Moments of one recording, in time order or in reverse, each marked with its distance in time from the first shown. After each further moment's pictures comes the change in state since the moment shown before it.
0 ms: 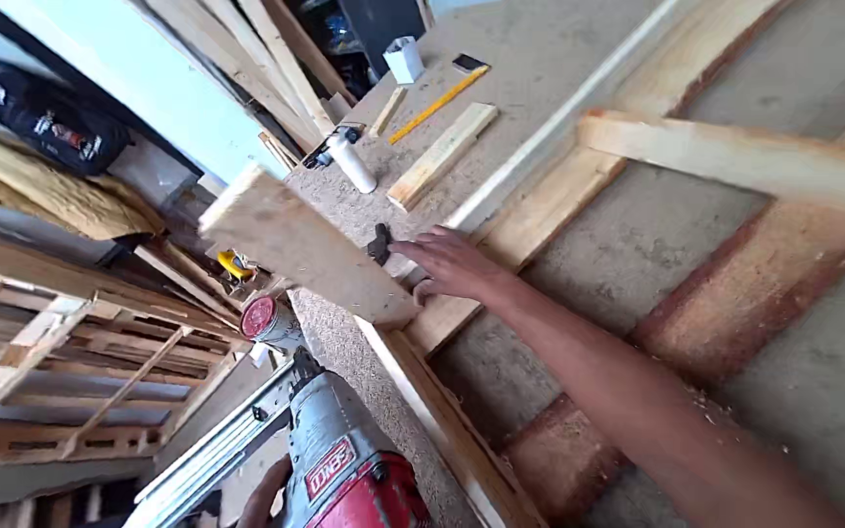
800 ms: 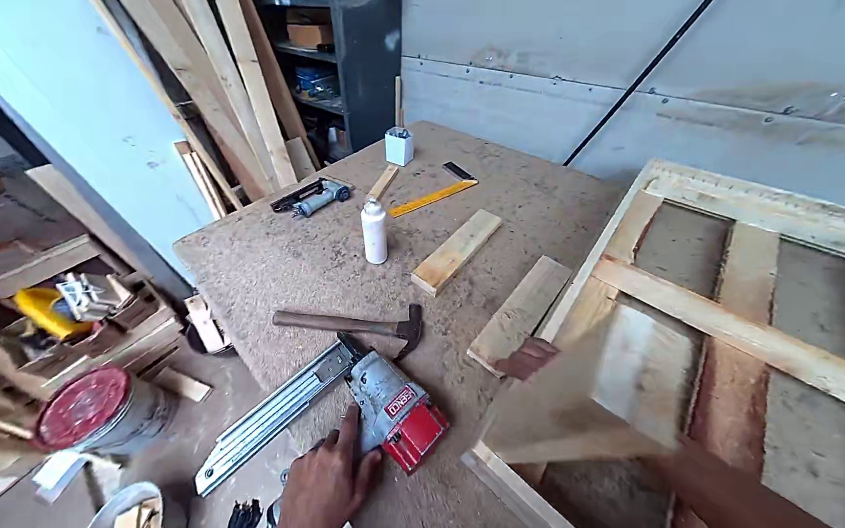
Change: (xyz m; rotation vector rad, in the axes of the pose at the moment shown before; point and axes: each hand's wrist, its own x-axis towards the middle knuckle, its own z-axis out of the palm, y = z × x) left_hand 0.303 -0.156 0.027 -0.129 0.196 0.255; right_hand -0.058 0.046 0.036 -0.287 -0.312 0.331
